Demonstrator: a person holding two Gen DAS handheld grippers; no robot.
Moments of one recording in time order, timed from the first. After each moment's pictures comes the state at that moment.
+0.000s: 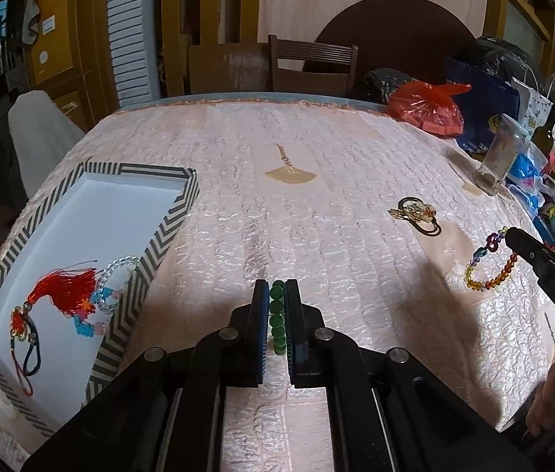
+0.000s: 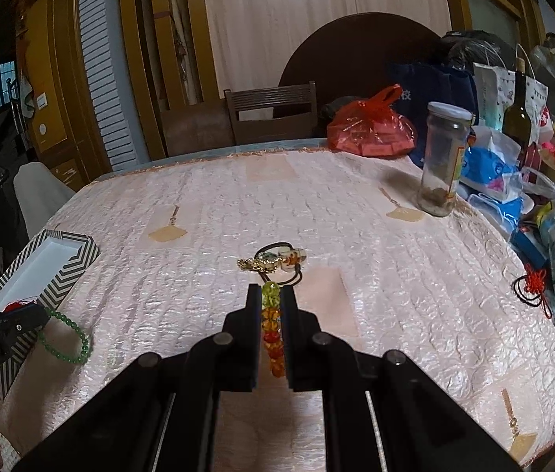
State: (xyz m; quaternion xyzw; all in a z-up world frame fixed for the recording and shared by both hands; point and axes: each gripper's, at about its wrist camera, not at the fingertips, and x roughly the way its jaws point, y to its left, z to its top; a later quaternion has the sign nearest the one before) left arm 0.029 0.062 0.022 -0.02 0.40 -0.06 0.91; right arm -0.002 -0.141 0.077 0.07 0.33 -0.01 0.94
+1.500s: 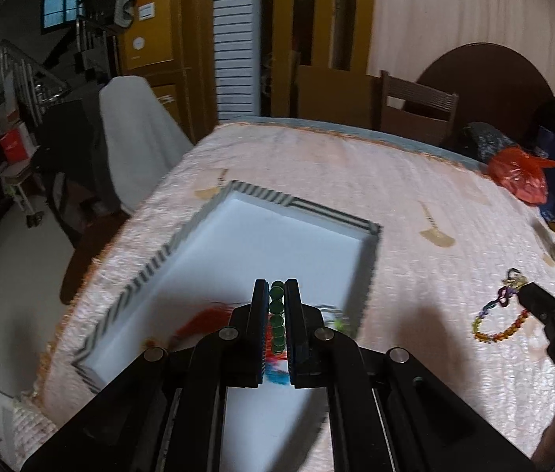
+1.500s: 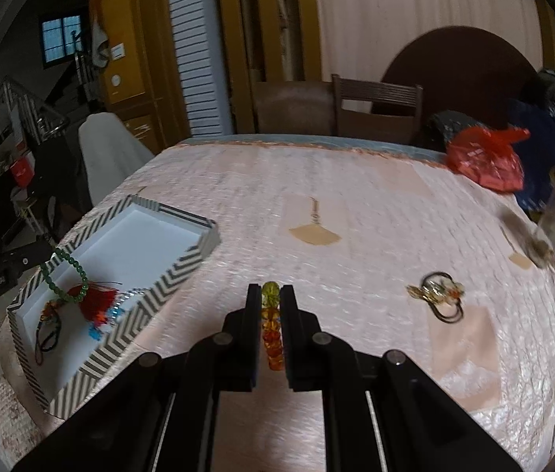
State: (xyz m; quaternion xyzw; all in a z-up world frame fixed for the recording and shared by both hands) left arm 0.039 0.226 0.056 -0.05 0.37 0.08 0.92; right arm 0.044 0.028 0.104 0.01 0.36 0.12 0.93
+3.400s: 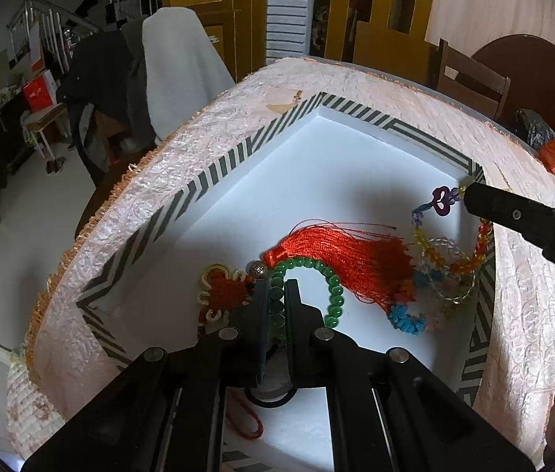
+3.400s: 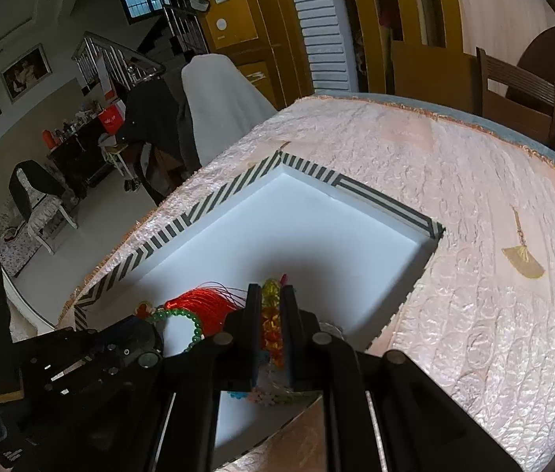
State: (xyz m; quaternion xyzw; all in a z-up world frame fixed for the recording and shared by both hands) left arm 0.022 0.296 -0.031 -0.09 0.44 0.13 0.88; right arm 0.103 0.202 0.068 0.00 0.42 0.31 0.85
